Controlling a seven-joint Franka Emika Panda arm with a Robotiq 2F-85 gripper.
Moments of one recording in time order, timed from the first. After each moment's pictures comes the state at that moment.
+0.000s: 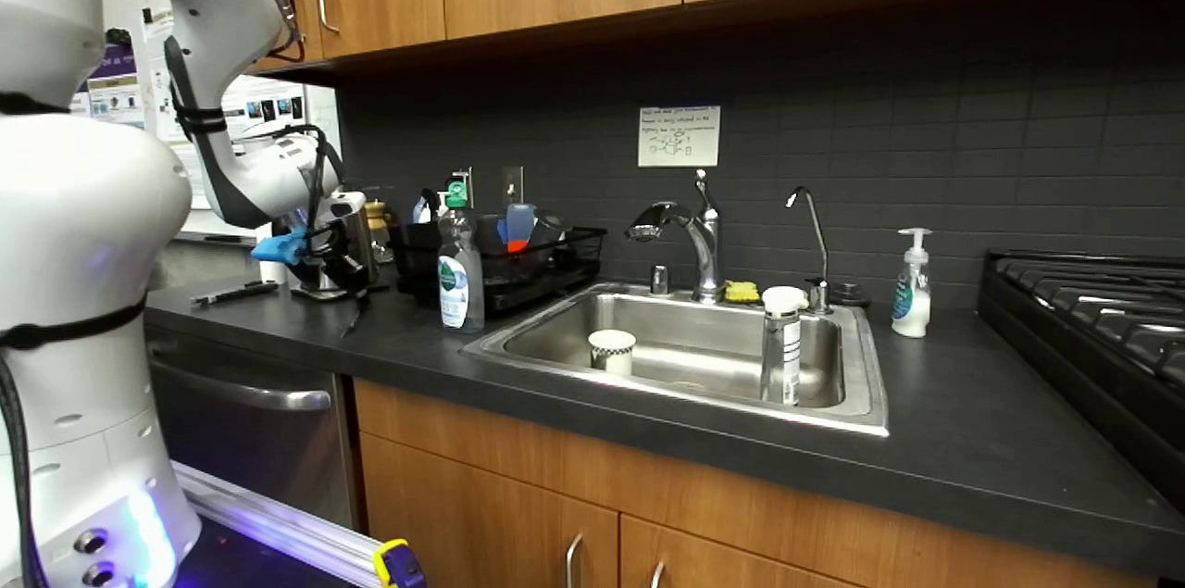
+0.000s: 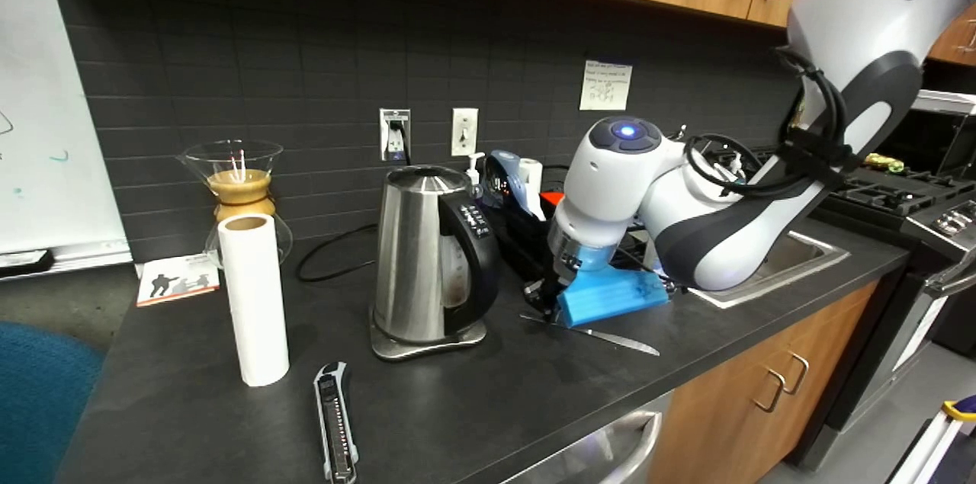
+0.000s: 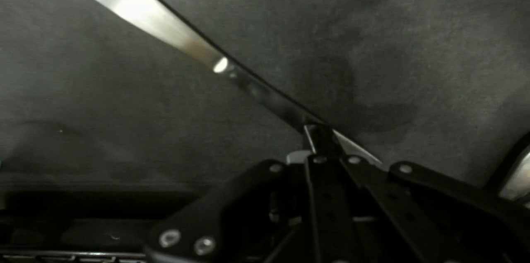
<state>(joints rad) 0.23 0.12 0.15 -2.48 -0.86 2.77 1.39</state>
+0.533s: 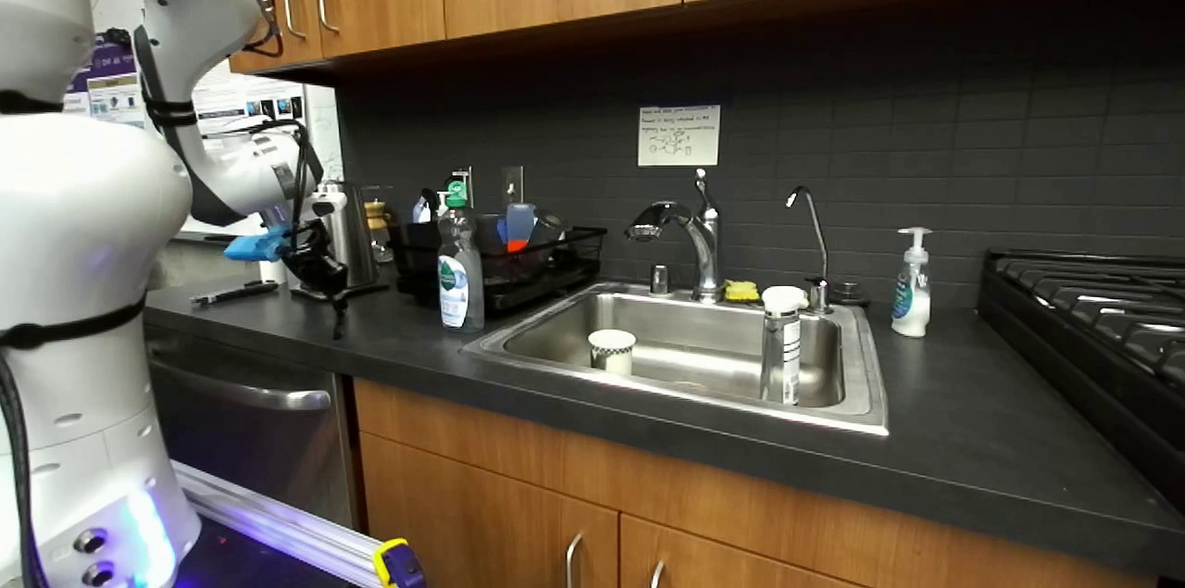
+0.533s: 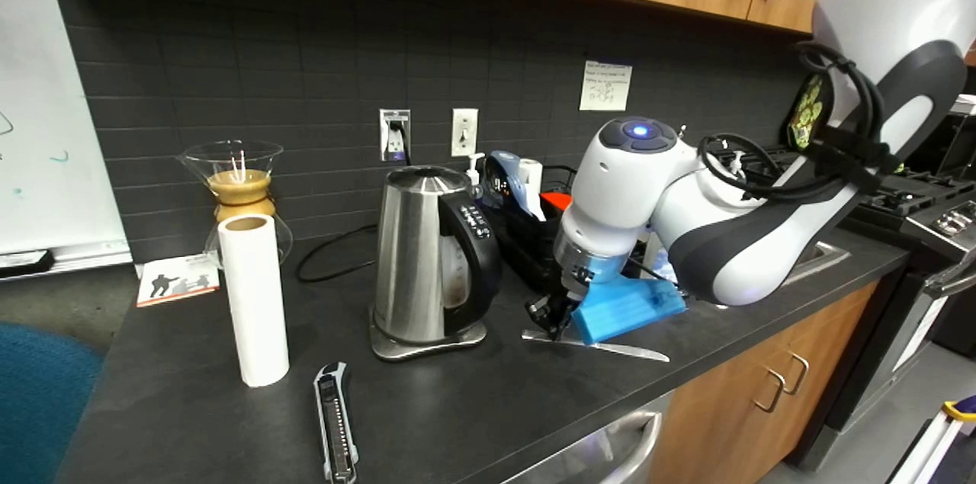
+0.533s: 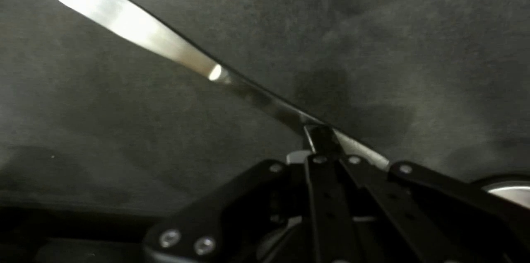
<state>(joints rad) 0.24 0.07 0.21 -2.54 -0.74 2.77 1.26</state>
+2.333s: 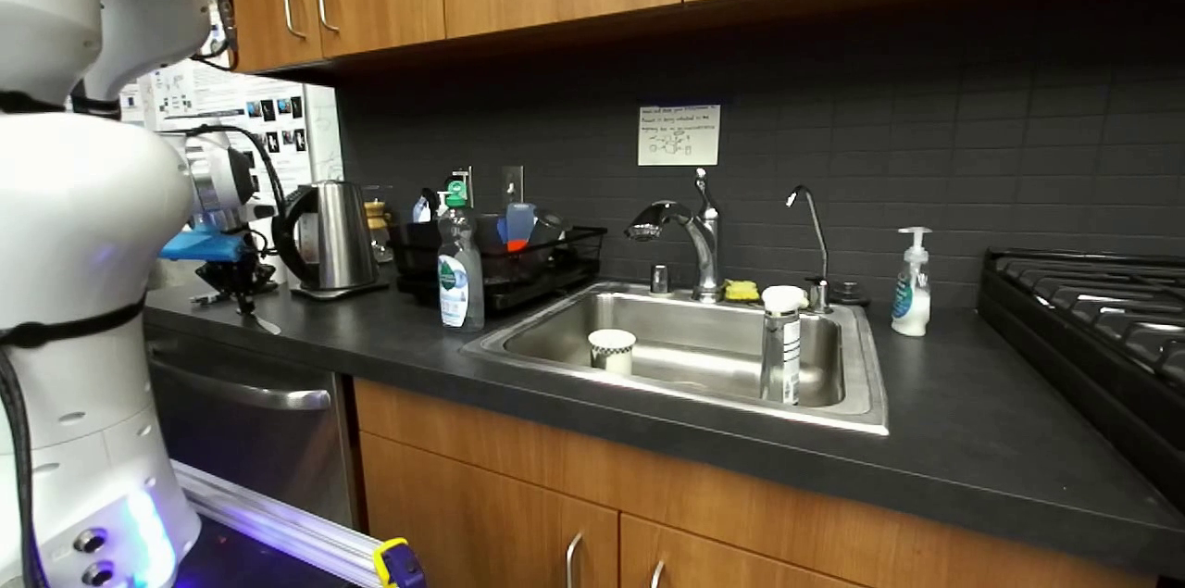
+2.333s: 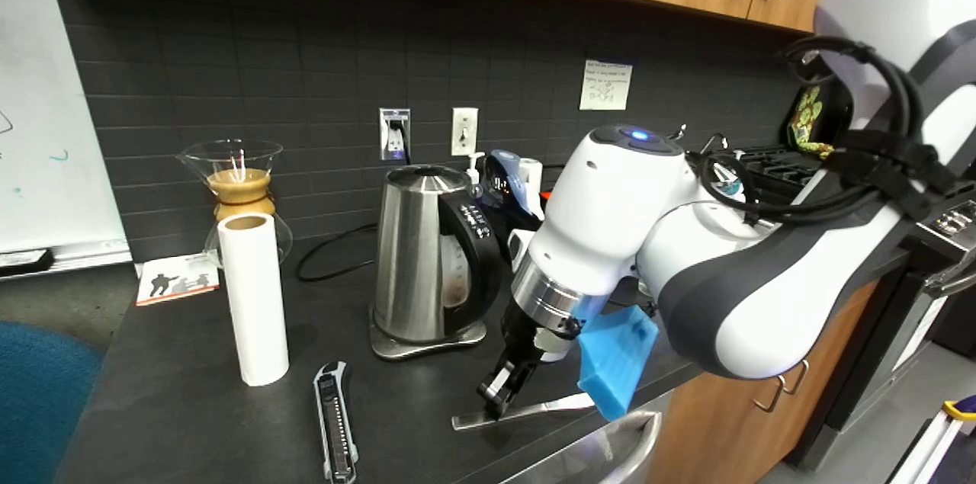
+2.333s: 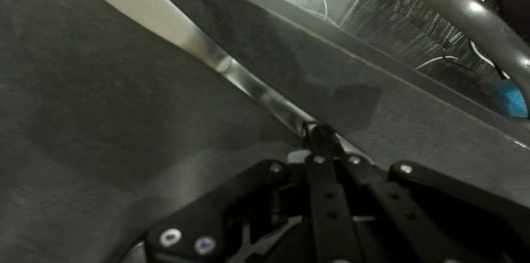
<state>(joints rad) 0.28 0.13 0.44 -2.53 -0.36 2.93 0.64</state>
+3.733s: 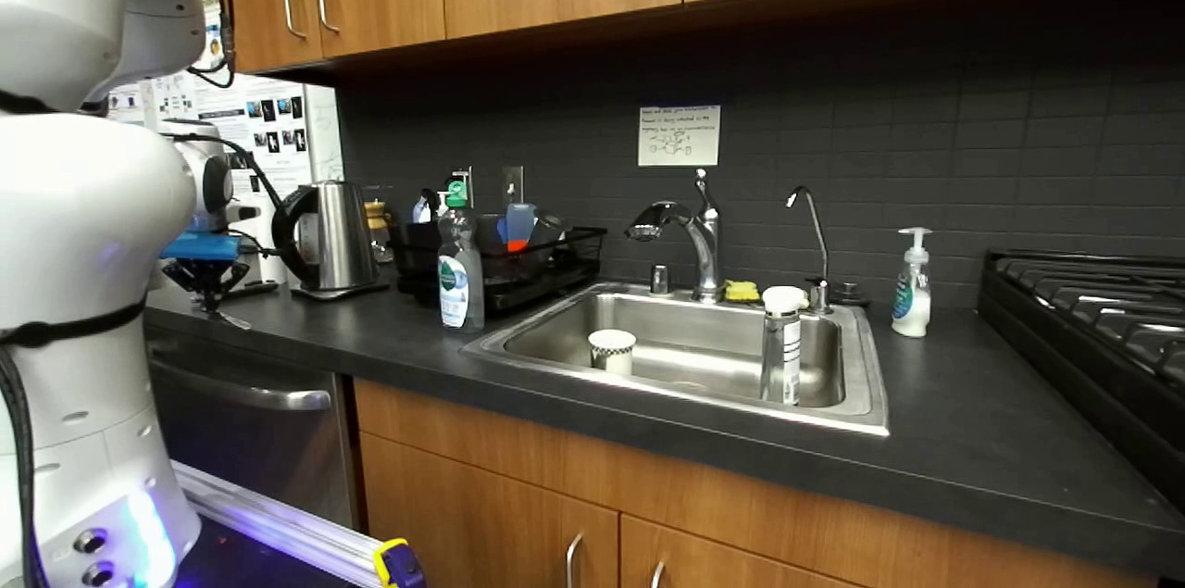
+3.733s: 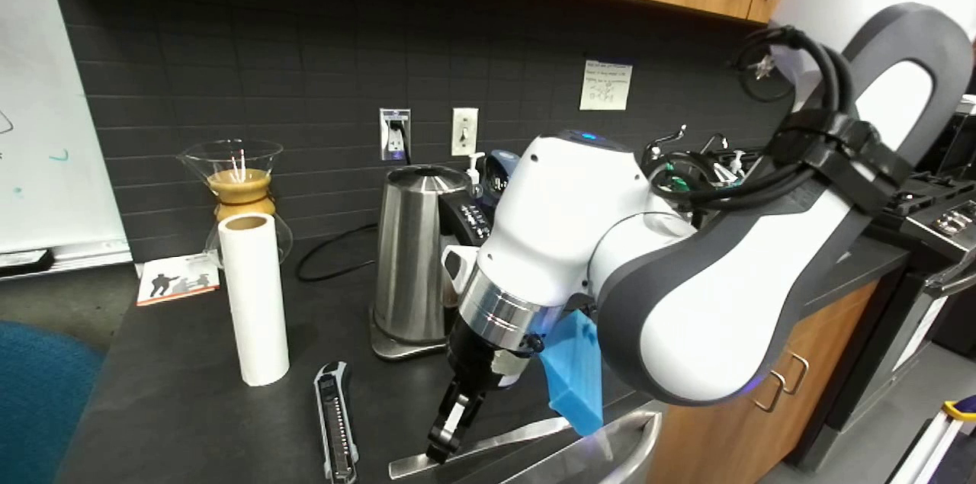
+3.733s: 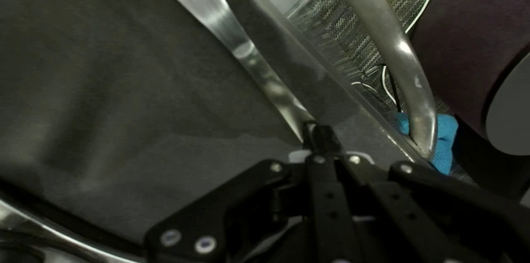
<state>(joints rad) 0.31 0.25 0.52 -2.40 -0.09 2.93 0.17</state>
